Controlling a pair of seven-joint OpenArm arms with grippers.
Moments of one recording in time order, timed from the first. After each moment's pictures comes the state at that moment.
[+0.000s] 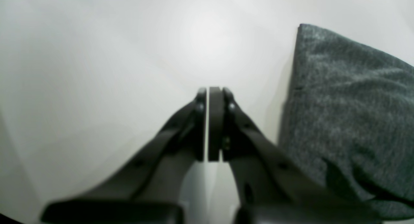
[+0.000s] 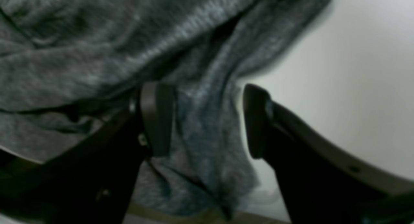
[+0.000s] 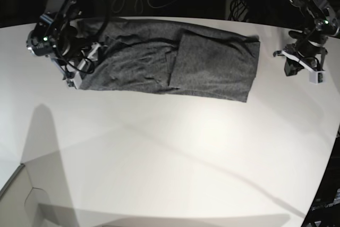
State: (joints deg) left arm 10.2 -4.1 -44.3 93.6 -21.2 -39.6 46.9; right arm -6.1 -8.6 32.7 101.7 7.6 39.9 -75.6
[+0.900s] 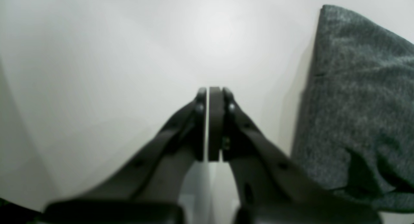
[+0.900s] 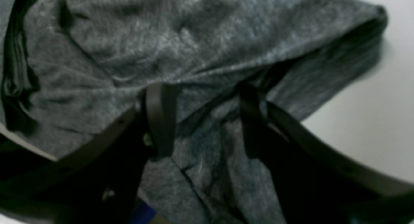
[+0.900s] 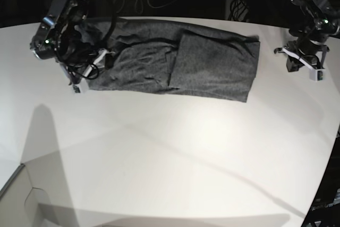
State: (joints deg) left arm 10.4 -4.1 -44.8 93.6 -17.5 -39.6 46.9; right arm -4.5 -9.3 32.4 99.1 15.7 39.9 -76.0
